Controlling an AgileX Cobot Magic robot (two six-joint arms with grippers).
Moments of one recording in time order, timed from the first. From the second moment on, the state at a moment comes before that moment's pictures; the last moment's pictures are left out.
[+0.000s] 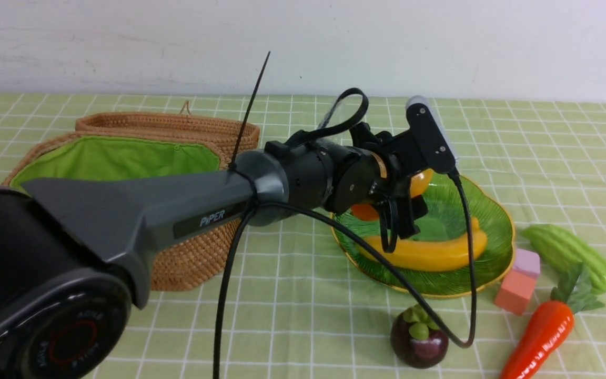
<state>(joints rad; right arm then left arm) 0.51 0.69 -1.05 -0.23 0.95 0.14 -0.70 2.19 -1.73 -0.02 0.13 0.64</state>
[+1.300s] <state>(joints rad) 0.51 0.78 -1.05 -0.02 1.01 0.12 -0.71 1.45 -1.59 0.05 1.05 0.04</state>
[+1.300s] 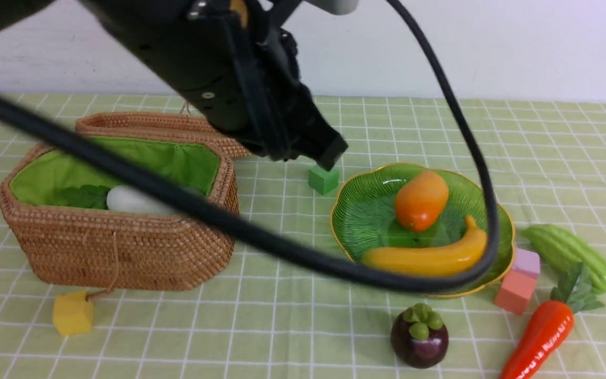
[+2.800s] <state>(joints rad) 0.51 1.84 -1.14 0.22 0.78 0.19 -0.71 0.54 -0.71 -0.09 0.58 0.08</state>
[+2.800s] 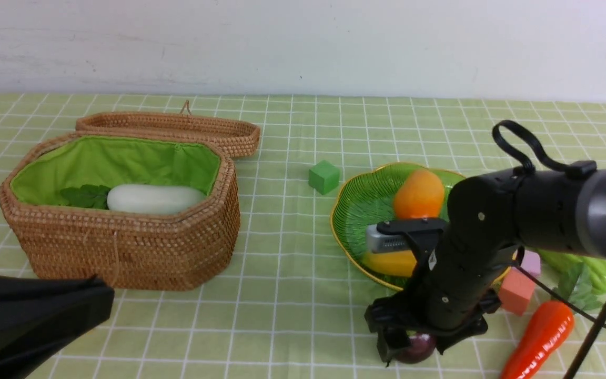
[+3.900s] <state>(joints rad) 0.51 1.83 -1.15 0.22 0.84 0.22 -0.71 0.54 -0.71 -0.13 0.65 0.08</state>
